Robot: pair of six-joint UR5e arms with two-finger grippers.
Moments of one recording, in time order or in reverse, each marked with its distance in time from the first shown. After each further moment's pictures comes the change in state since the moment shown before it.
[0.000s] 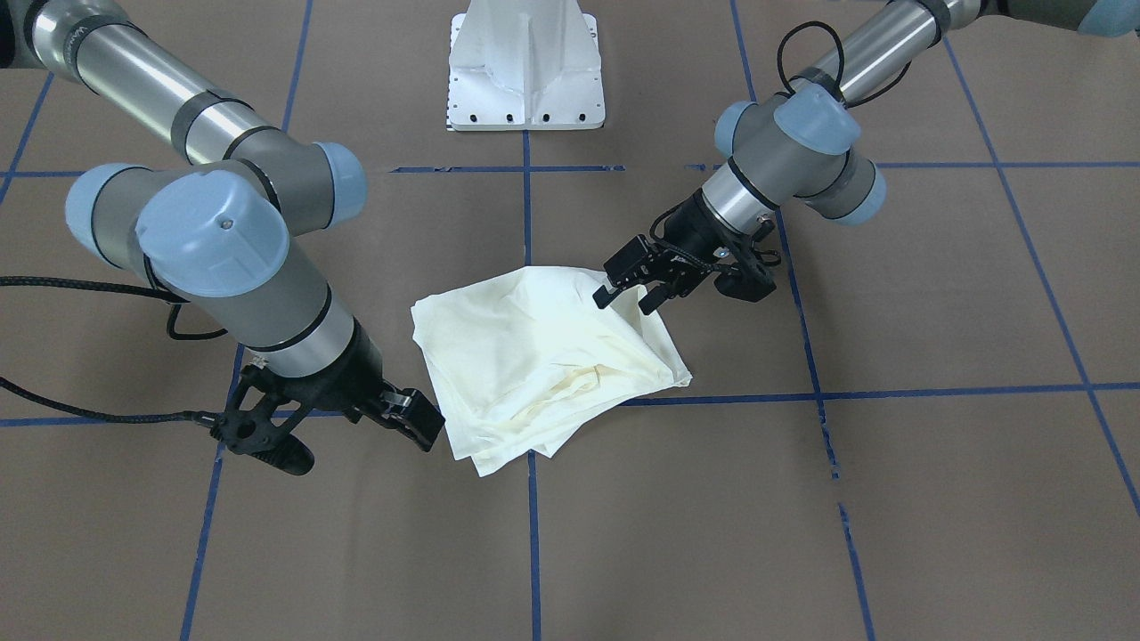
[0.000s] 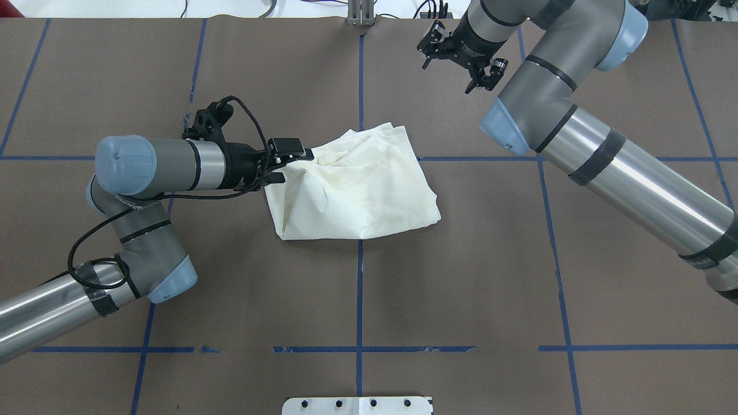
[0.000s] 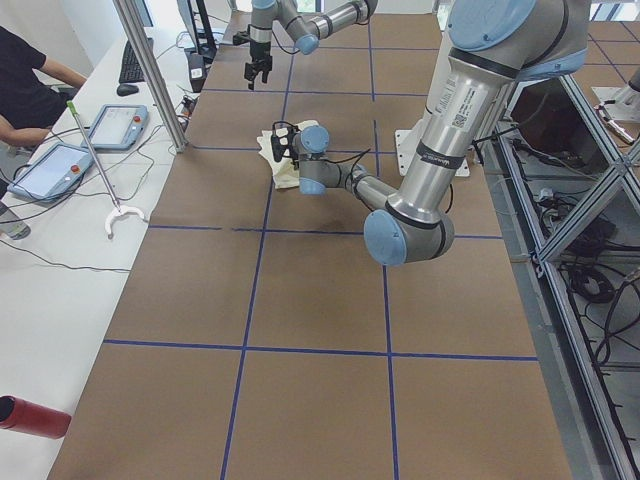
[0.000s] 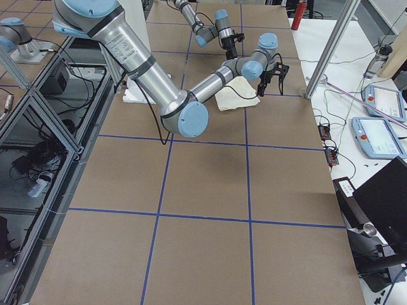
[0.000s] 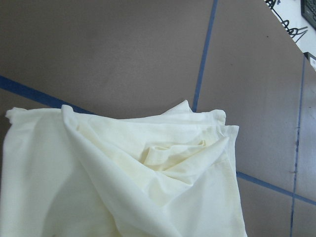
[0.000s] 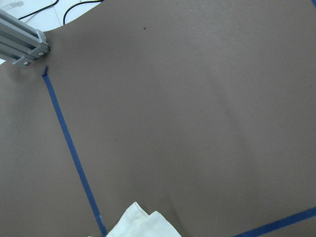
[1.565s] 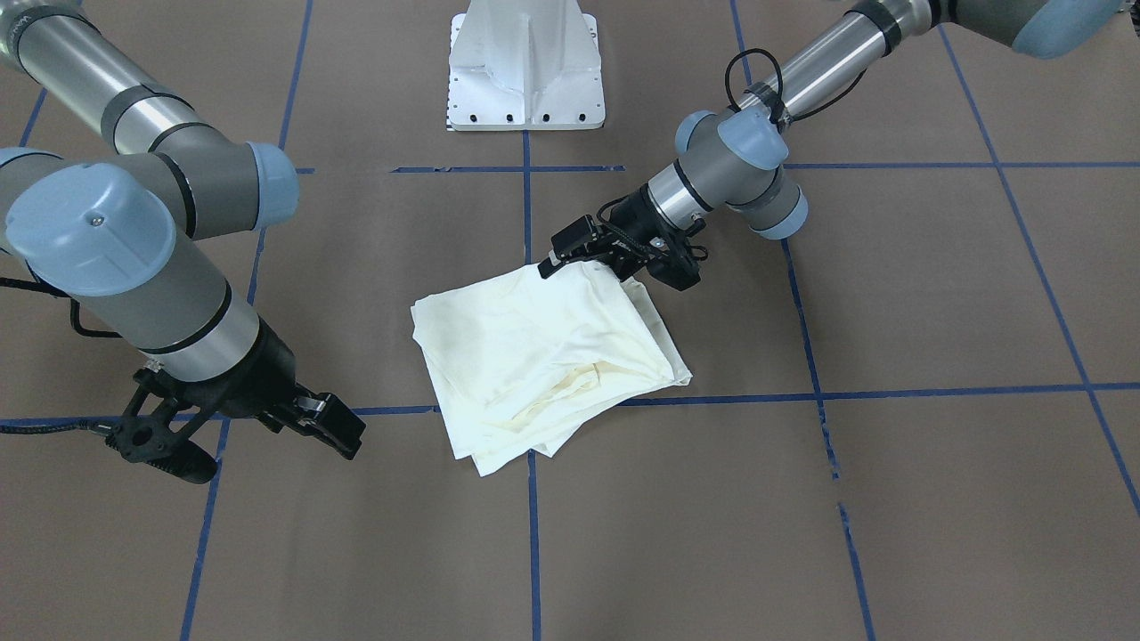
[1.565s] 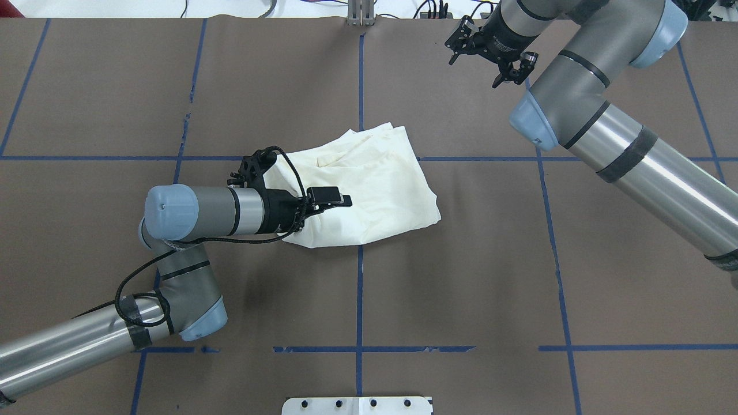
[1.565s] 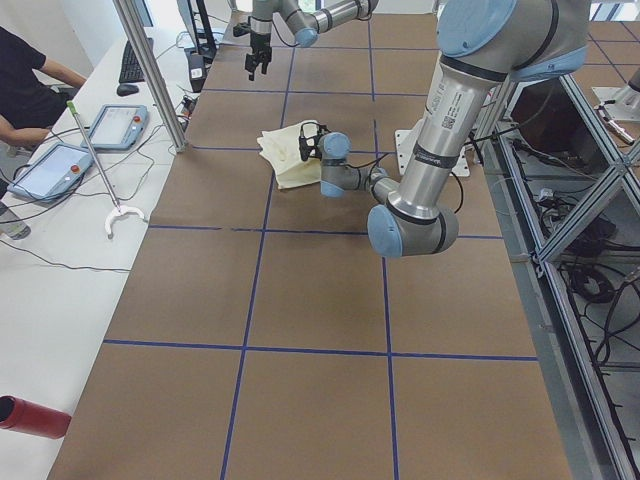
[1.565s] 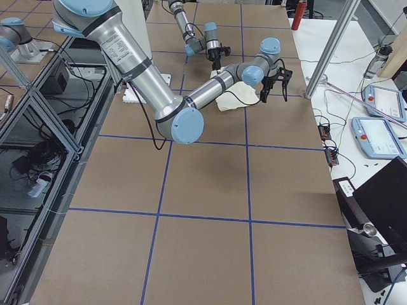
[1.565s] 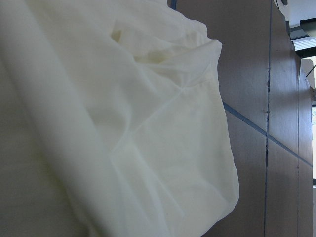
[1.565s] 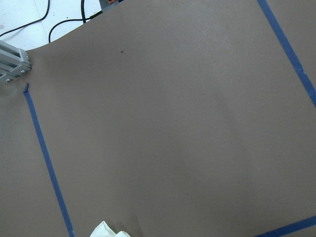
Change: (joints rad) left arm 0.165 -0.016 0.035 -0.133 0.018 -0.004; right arm 0.040 -0.048 0.028 -0.008 0.012 -0.059
